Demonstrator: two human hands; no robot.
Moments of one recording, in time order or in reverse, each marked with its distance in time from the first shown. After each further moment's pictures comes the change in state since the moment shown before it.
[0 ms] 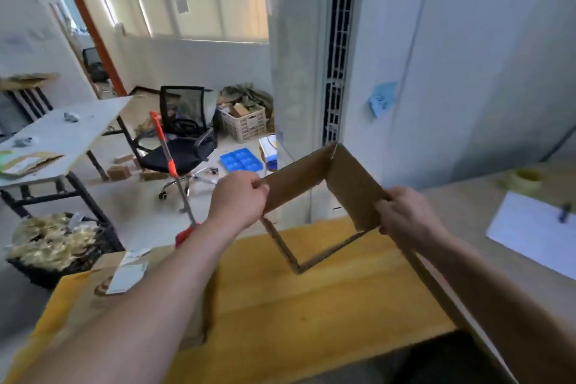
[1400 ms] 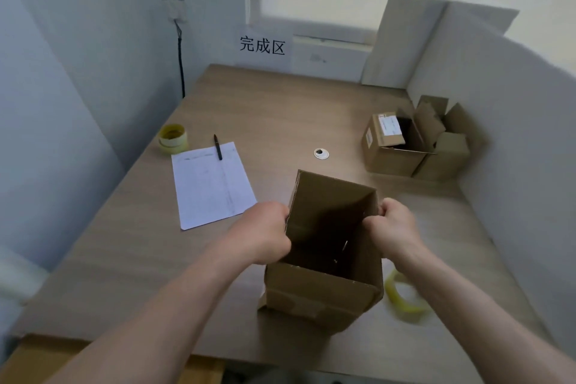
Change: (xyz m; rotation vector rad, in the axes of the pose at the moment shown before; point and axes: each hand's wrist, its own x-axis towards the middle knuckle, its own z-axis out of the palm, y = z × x) left_hand -0.083 0.433 0.400 0.141 -1.210 1.074; right_hand -0.120 0.375 -0.193 0.236 0.889 1.204
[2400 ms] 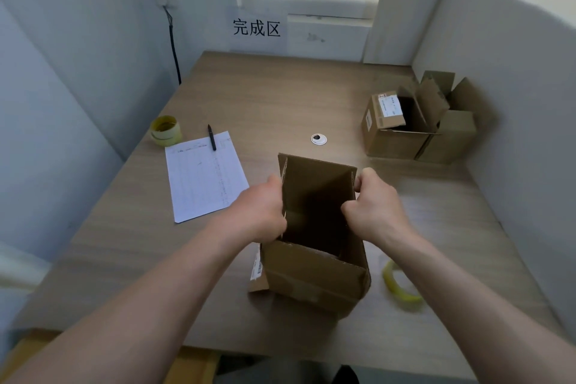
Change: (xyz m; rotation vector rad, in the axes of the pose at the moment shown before) left_hand 0.017 0.031 -0.003 0.060 0.030 -0.028; right_hand 0.018 -0.007 0.000 -0.129 -0.077 -0.157
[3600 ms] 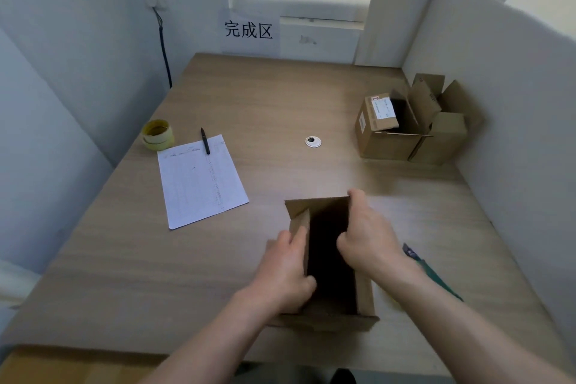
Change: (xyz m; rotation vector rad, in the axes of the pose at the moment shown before) left_hand -0.020 -0.009 0.096 -0.093 -0.042 0.139; right_hand -0.022 0.019 0.023 -0.243 -0.038 -0.082
